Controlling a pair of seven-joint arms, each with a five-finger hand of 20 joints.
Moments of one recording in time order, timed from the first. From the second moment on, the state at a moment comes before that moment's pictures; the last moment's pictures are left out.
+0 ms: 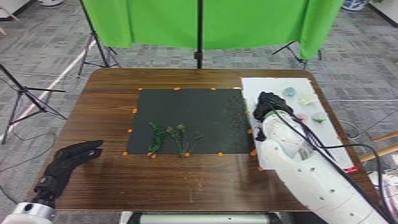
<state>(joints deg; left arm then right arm) 133.6 -65.2 -109.4 -116.3 73.0 -4.3 6.0 -73.0 -61.7 56.7 -93.7 -134.1 -11.0 43.9</state>
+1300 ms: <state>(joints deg) 133.4 -65.4 -109.5 -116.3 73.0 -4.9 5.9 -81.8 -59.4 52.1 -111.0 -134.0 -2.3 34.1</state>
